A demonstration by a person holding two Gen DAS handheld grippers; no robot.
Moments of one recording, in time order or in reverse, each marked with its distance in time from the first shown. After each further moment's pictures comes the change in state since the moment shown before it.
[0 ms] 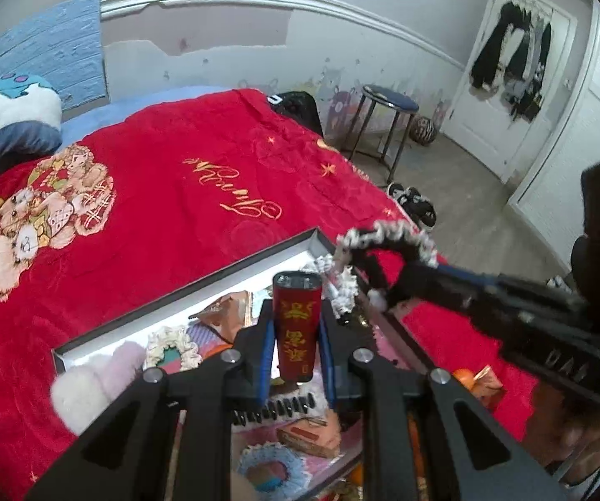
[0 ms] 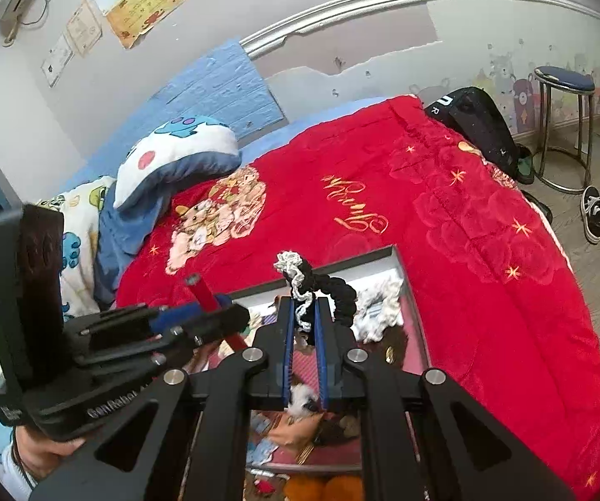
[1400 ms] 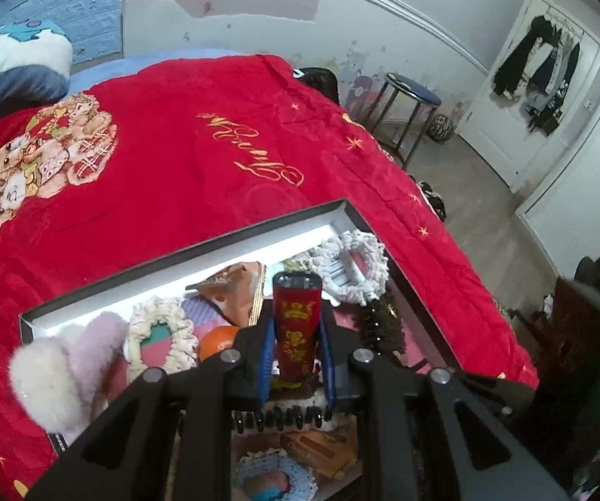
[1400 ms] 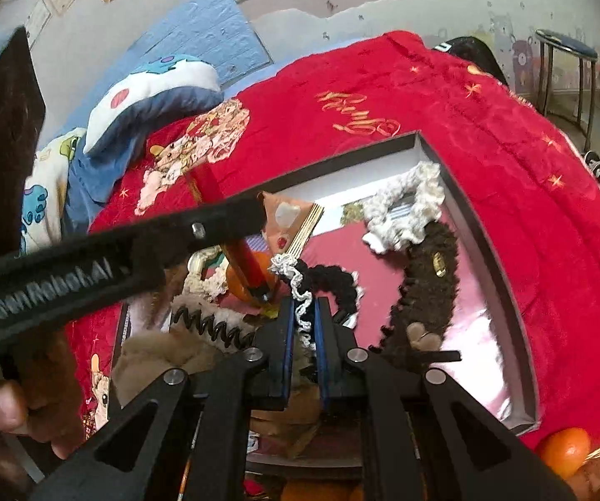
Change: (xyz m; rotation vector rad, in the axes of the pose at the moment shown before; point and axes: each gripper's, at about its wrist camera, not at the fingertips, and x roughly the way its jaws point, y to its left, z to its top) left arm 0.035 0.020 -0.015 -0.111 0.061 -0.003; right arm 0.072 0.006 -0.065 0.012 0.135 -0.058
